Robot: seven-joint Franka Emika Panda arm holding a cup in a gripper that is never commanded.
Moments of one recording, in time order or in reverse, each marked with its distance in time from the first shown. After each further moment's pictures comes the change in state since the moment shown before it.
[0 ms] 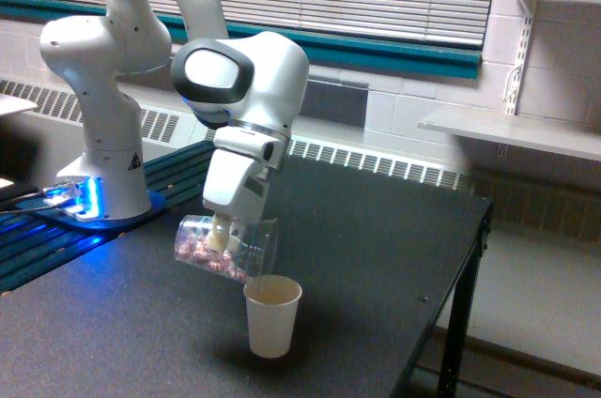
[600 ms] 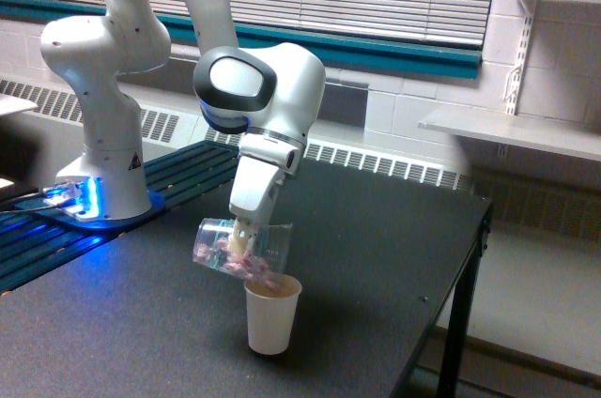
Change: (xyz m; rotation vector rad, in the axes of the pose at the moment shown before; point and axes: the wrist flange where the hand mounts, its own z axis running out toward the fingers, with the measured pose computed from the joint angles) arm -0.006 -0.029 -0.002 -0.022 0.004 -0.079
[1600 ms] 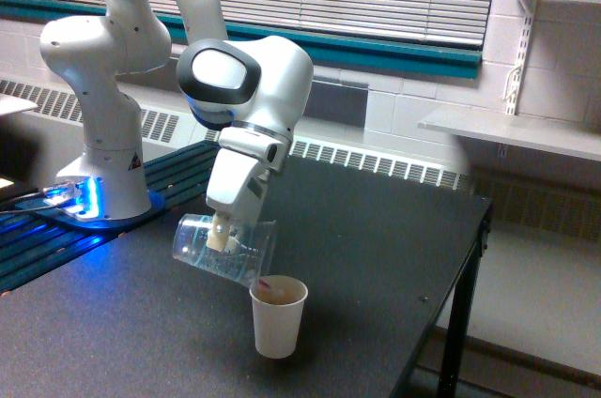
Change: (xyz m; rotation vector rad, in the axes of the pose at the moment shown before) arm 0.004 0.030 0.002 -0.021 0.002 0.053
